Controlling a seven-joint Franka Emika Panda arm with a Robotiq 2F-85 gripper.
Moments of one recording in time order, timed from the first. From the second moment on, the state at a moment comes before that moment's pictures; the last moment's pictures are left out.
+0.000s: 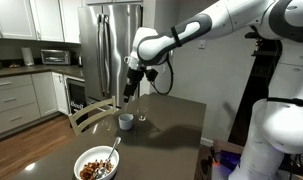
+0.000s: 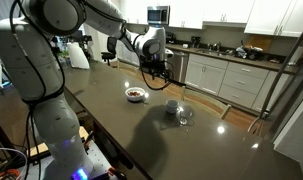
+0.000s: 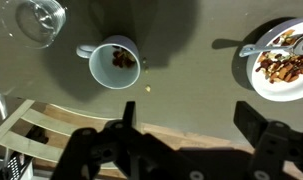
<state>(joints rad) 0.02 -0.02 0.02 -2.12 0.07 2.33 -0.29</state>
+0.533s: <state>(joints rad) 0.02 -0.15 0.03 -2.11 0.04 2.04 -0.20</state>
